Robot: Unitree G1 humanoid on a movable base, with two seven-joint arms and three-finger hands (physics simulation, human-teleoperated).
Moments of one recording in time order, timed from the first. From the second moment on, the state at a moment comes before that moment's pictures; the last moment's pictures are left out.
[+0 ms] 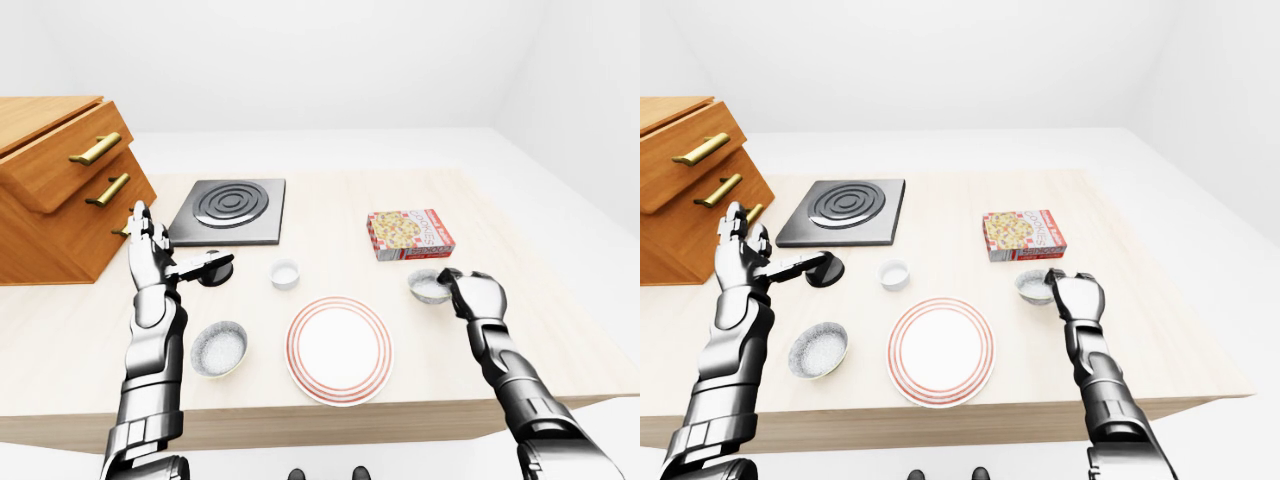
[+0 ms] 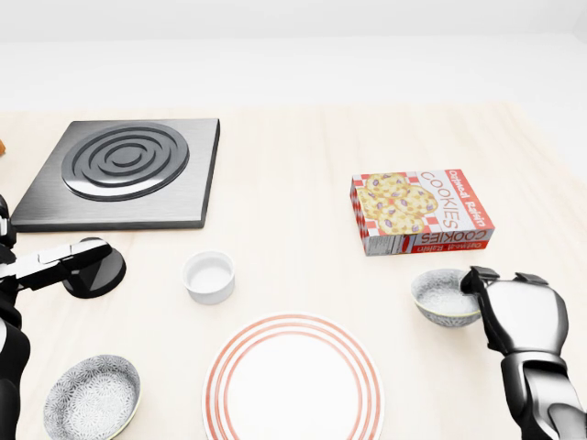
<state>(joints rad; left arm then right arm) -0.37 0.28 0.28 0.26 -0.25 0.03 0.15 -0.40 -0.39 -0.02 0.90 -1.14 -0.09 -0.52</state>
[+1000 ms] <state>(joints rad) -0.36 0.28 0.28 0.22 -0.27 0.07 0.15 -0.29 -0.41 -0.19 0.28 -1.10 -0.09 -0.39</state>
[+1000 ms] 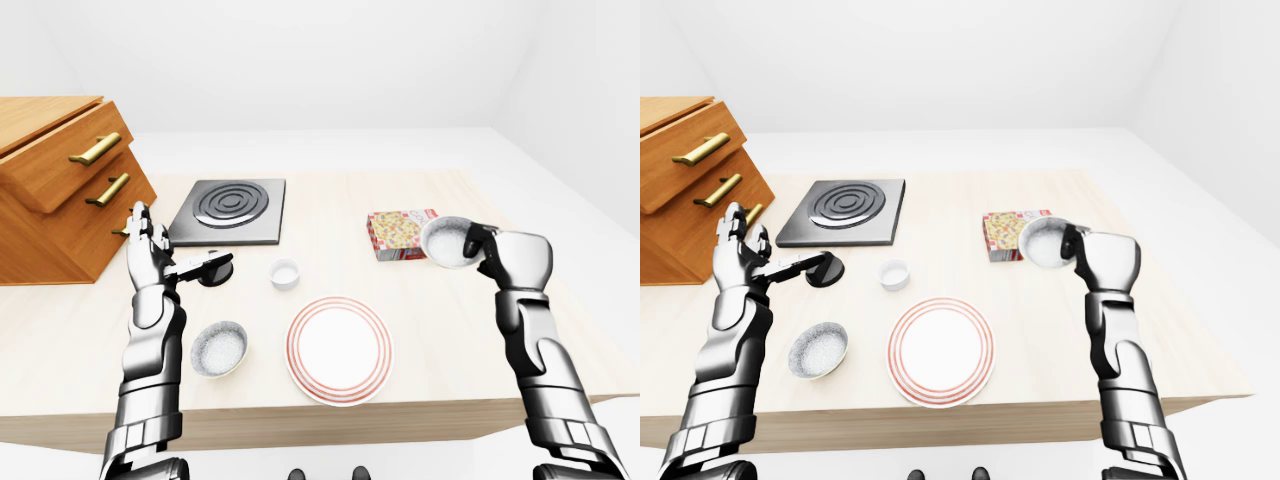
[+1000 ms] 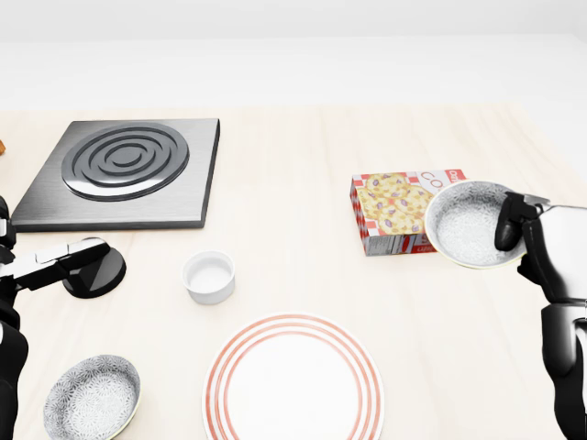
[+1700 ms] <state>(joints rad) -0.37 0.28 0.28 0.24 -0.27 0.06 0.15 -0.14 -0.21 -0.15 -0.25 -1.12 -0.09 -0.14</state>
